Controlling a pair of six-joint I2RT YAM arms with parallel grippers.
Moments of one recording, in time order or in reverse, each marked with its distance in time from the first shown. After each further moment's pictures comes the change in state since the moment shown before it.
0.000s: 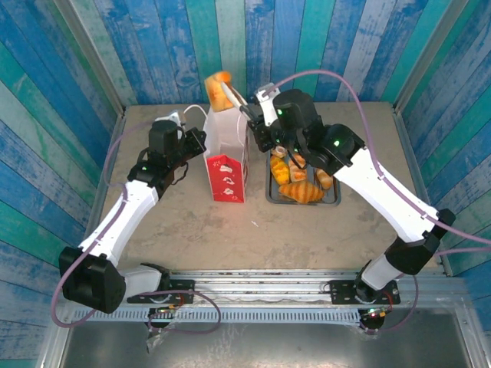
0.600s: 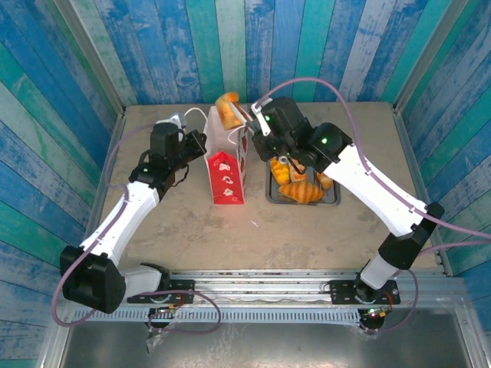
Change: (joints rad) left arm 0.000 0.000 -0.026 0.018 0.004 -0.010; right arm 0.000 0.050 0.024 -0.143 0.049 -0.014
